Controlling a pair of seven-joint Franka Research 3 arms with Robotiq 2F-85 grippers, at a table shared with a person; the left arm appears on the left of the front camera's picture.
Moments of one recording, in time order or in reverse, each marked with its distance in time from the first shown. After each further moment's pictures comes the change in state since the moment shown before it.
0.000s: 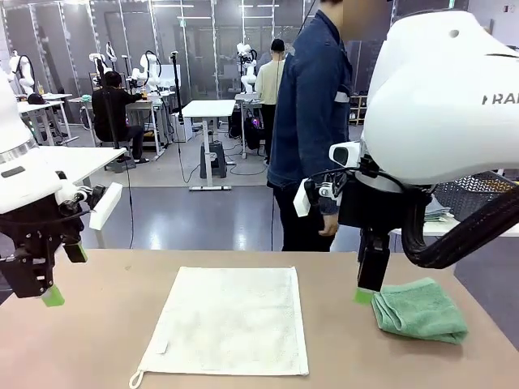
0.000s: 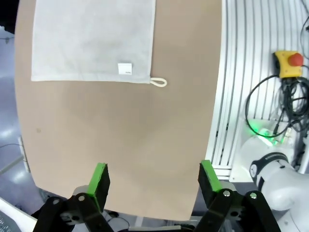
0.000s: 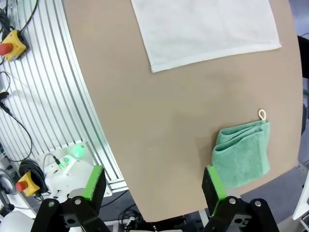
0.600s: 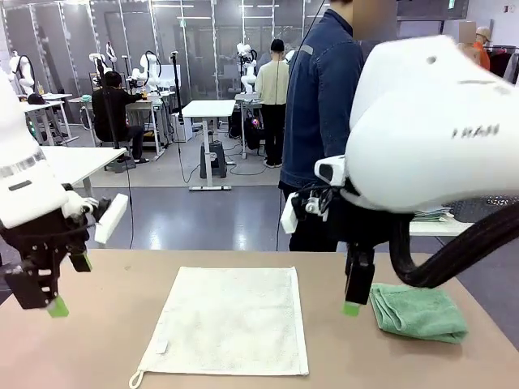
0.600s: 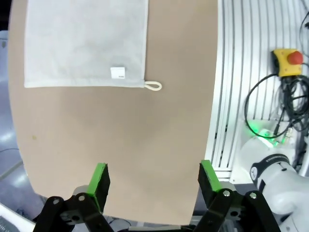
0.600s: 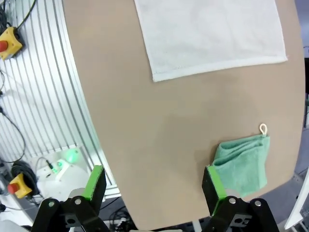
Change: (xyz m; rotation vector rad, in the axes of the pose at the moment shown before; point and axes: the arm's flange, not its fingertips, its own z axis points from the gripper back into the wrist) left arm 0.009 -0.010 -0.027 -0.016 0.010 -0.034; right arm 0.021 0.006 -0.038 -0.015 0.010 0.064
